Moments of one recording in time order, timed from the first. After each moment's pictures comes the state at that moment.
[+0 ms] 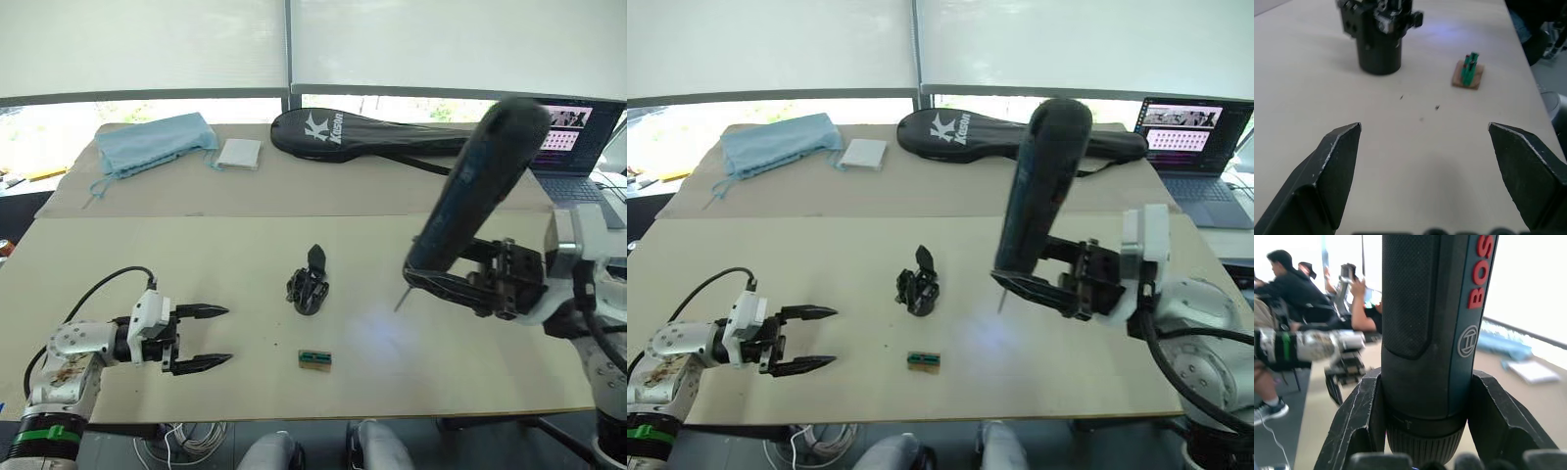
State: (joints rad) left arm -0.11 0.73 0.08 0.10 -0.47 -0.04 -1.47; right arm -0.29 -0.65 -0.25 -0.59 0.91 0.50 0.96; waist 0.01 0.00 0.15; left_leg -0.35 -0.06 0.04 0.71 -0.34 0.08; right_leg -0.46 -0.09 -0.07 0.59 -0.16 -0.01
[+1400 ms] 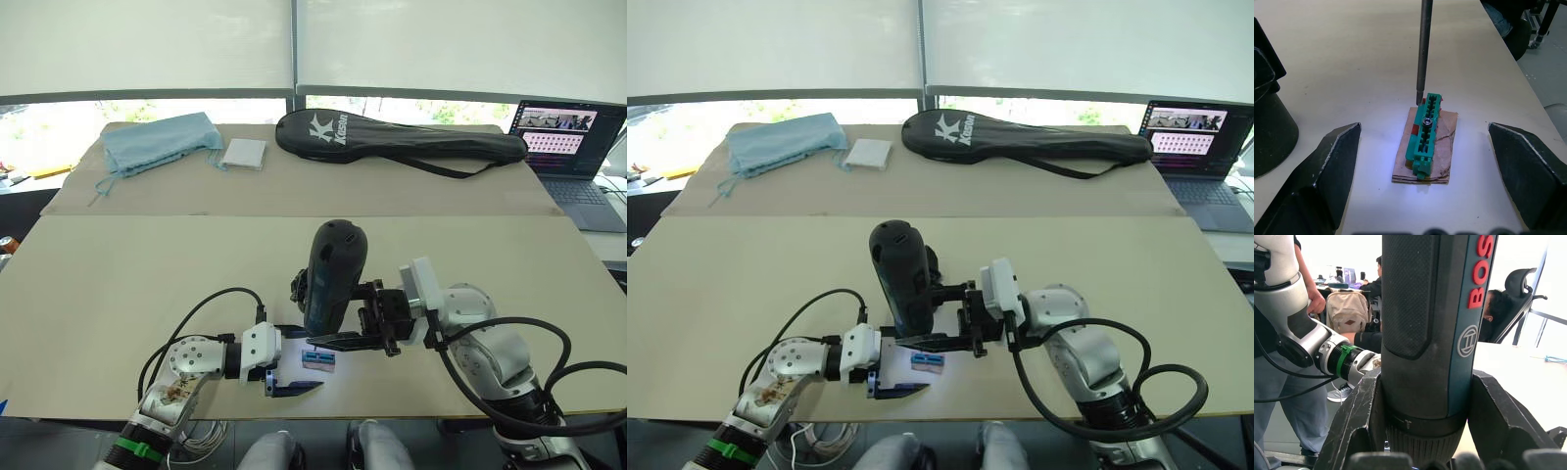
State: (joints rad) left arm -0.09 0.50 -0.26 -0.03 -0.19 -0.12 -1.14; right arm -0.34 -0.44 0.20 -0.36 0.57 0.20 1.20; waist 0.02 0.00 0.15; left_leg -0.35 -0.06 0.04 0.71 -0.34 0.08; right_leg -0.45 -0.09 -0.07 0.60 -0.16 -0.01
